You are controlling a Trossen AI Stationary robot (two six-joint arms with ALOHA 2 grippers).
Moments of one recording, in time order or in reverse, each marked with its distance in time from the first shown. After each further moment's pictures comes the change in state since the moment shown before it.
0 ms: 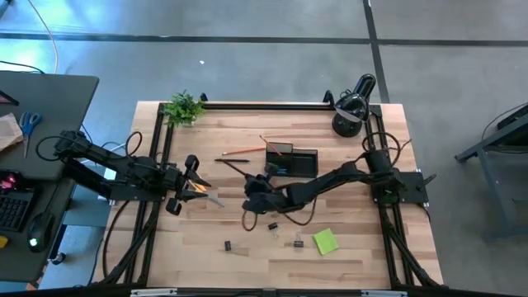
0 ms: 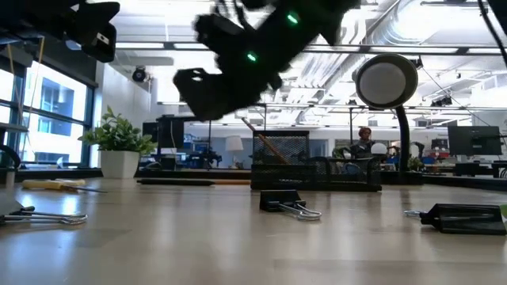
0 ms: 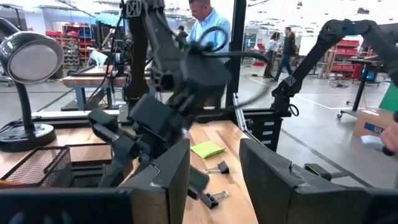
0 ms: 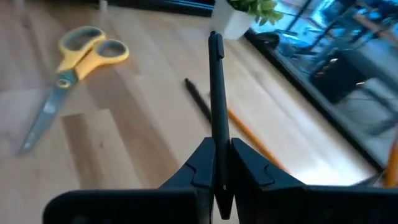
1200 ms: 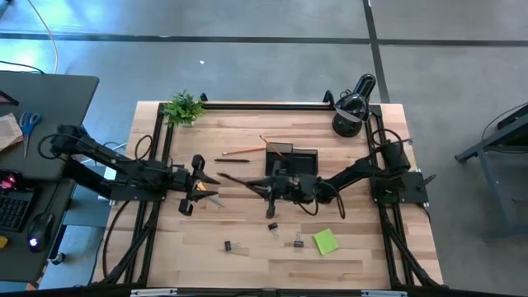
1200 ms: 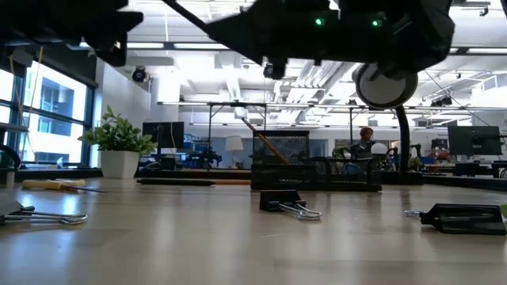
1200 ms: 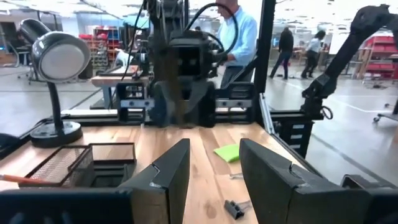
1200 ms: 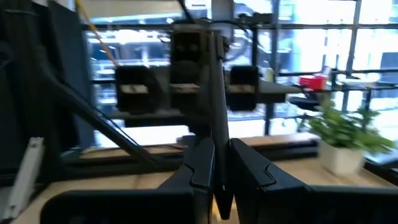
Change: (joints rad) left arm 0.000 0.292 0.000 0.293 -0.110 0.023; right arm -0.020 -0.134 -0.466 1.157 -0.536 -0.189
